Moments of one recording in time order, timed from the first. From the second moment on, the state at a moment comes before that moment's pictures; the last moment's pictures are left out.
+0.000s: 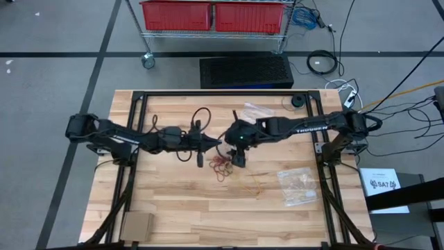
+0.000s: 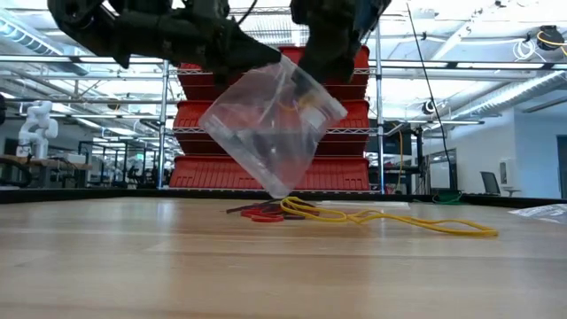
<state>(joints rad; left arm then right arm) 0.01 1.39 0.58 0.75 -0.05 -0.10 -0.01 1.66 1.37 -0.60 -0.01 0.18</state>
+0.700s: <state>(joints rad) 0.05 1.43 0.61 0.91 -0.12 -0.07 -0.04 1.55 1.37 -0.73 -0.02 0.16</state>
